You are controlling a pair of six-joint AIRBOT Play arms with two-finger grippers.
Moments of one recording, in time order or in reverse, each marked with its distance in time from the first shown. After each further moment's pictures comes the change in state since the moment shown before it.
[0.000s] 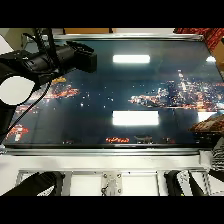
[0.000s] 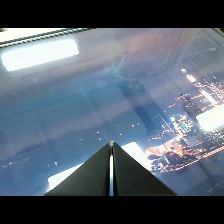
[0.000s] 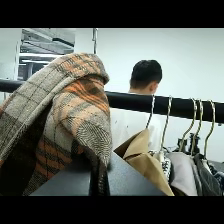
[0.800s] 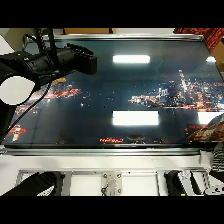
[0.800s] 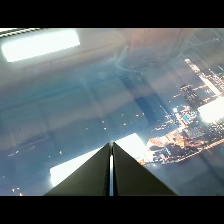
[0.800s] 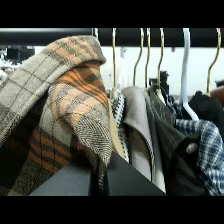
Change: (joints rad) left arm 0.000 0.000 0.000 0.002 -0.036 -0.001; right arm -0.188 -0.033 0.000 0.001 0.212 0.126
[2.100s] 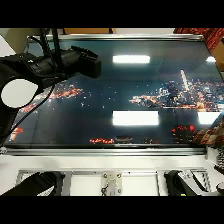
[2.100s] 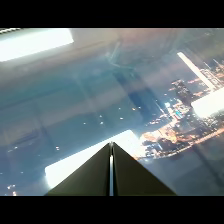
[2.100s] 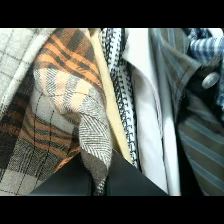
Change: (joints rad) left arm -0.045 0.000 0.000 -0.002 -0.009 -0.002; right arm -0.016 -0.122 0.001 0.064 0.082 0.085
